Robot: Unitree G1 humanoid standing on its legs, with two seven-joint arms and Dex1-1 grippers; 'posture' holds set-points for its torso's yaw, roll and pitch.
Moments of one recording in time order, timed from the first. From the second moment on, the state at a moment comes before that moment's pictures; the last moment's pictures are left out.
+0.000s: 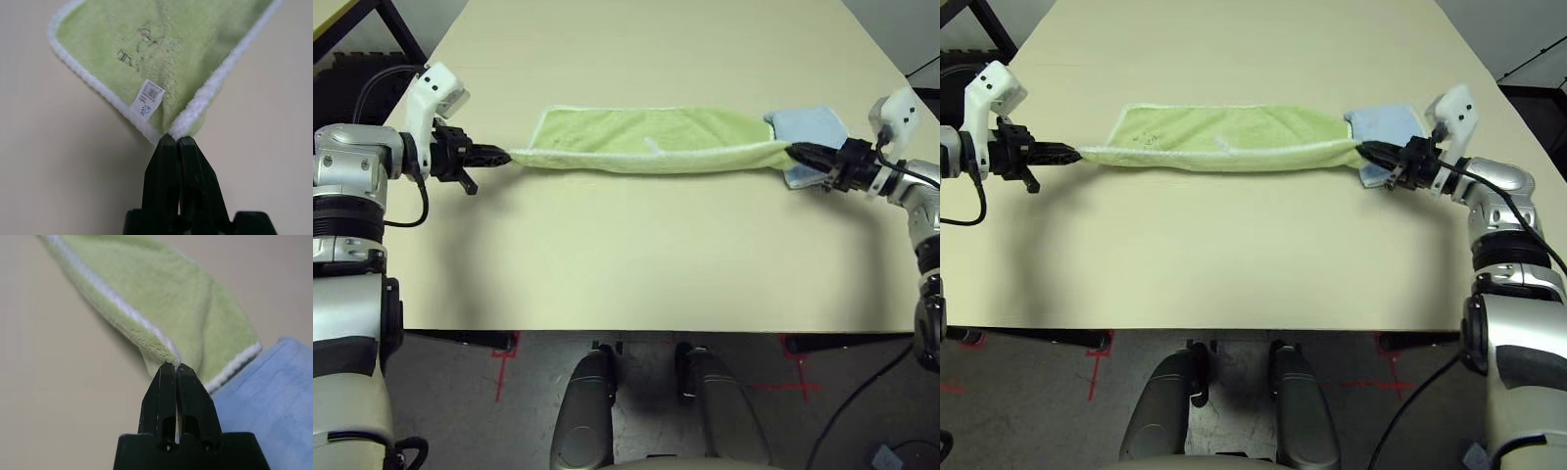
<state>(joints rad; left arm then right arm) -0.99 0.95 -0.13 0.70 -0.01 0.39 -1.44 -0.83 -0.77 -0.08 0.91 0.15 -0.18 1.32</state>
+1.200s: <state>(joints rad) -0.82 1.18 -0.33 0.45 -0.16 0.33 -1.61 -0.40 -0.97 -0.07 0.34 0.32 0.03 1.58</state>
